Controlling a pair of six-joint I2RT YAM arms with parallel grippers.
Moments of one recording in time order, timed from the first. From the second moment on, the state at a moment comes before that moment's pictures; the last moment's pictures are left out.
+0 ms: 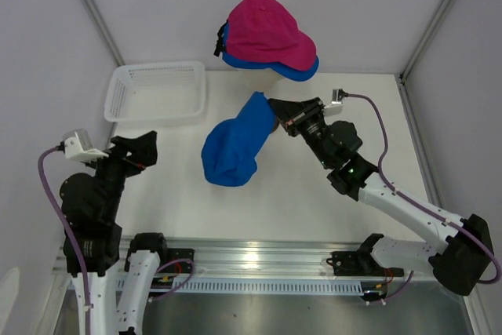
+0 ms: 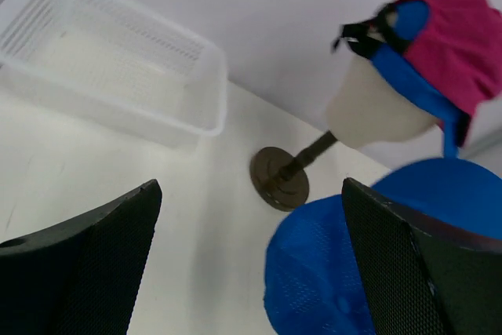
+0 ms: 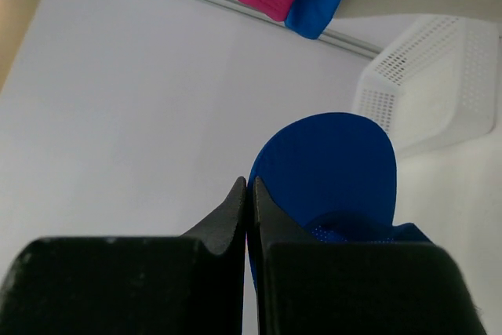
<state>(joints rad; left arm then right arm) 0.05 0.39 0.95 -0.60 -0.03 -0.59 0.77 1.13 0.88 0.47 0.20 1.29</state>
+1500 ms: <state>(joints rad) -0.45 0.76 1.04 -0.59 0.30 0.06 0.79 1.24 1.11 0.12 -0.01 1.06</state>
